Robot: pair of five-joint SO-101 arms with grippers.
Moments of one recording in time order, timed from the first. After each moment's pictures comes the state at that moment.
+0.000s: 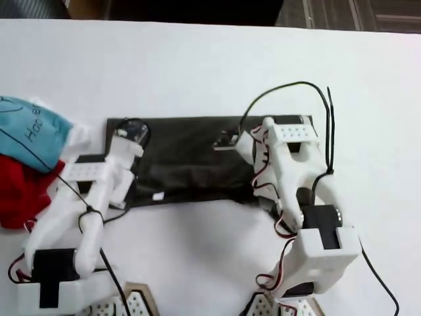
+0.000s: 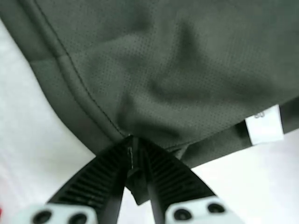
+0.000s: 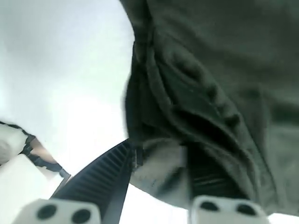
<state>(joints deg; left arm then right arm) -10.7 -9.5 50.9 52.2 -21.2 -7.6 12.3 18.4 85.7 63.7</state>
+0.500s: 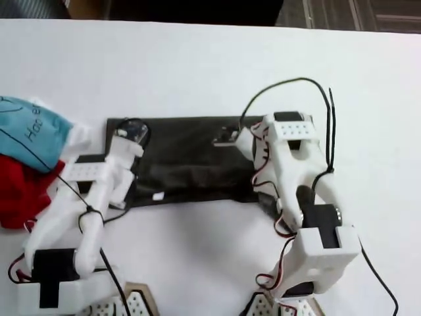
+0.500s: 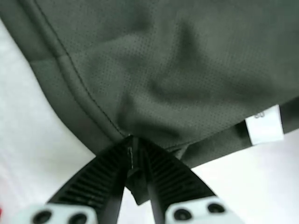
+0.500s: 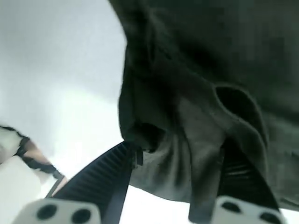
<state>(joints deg) -10.7 -9.5 50.9 52.2 -21.2 -7.6 12.6 13.9 86.0 63.7</state>
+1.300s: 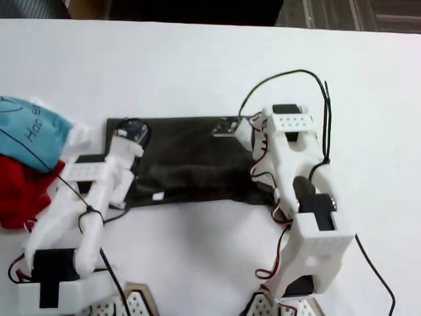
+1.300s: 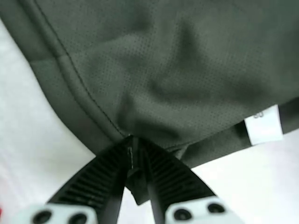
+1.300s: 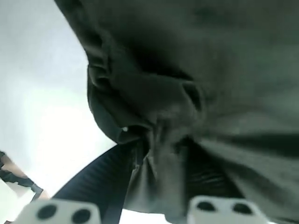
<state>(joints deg) -10.7 -9.5 50.9 52.2 -21.2 -7.6 19.5 8.1 83.4 63.7</state>
